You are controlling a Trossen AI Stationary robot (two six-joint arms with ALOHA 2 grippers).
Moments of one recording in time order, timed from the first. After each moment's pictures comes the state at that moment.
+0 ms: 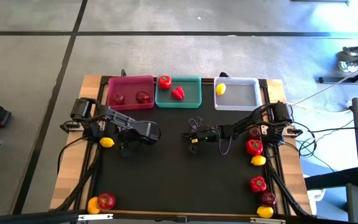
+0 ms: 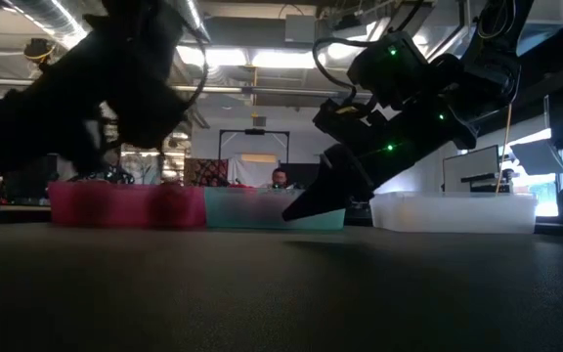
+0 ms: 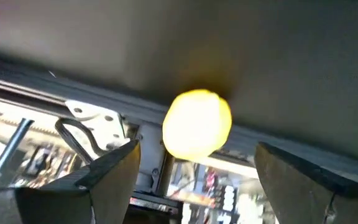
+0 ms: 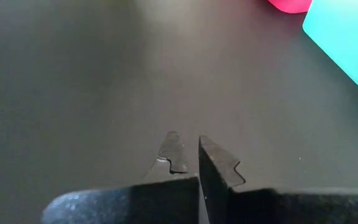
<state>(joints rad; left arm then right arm) -0.10 1.81 0.97 -1.51 0.06 -0.35 0.07 1.90 0.76 0.59 0.25 0.10</state>
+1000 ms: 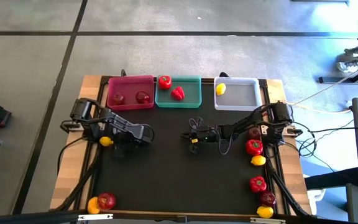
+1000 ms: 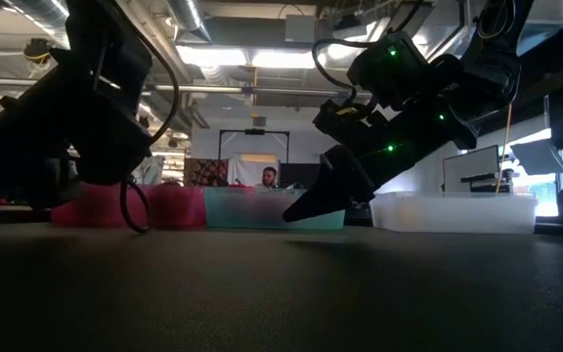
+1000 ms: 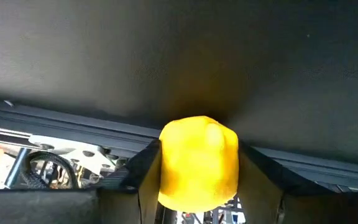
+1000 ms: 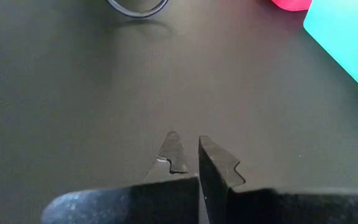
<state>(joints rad) -0.10 1.81 0.78 -1.32 0.07 -0.27 0.07 1.90 0.76 0.58 0.25 0.10</state>
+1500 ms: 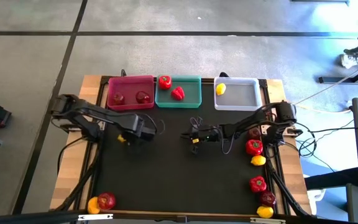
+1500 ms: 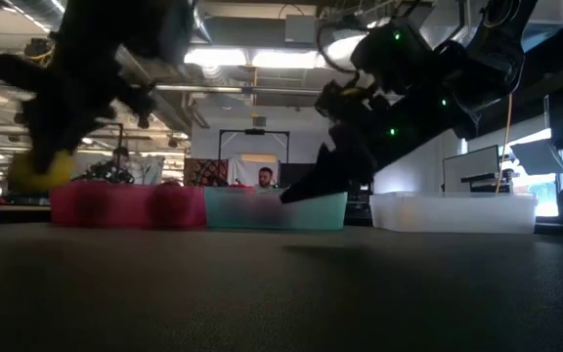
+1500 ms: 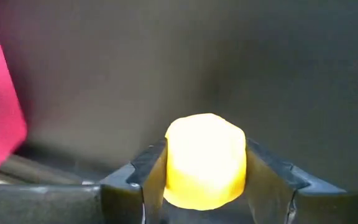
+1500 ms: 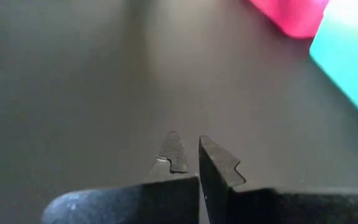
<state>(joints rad) -0.10 1.52 1.01 -1.25 -0.08 -0.45 0.07 1.83 0.76 0.58 0.21 0.07</state>
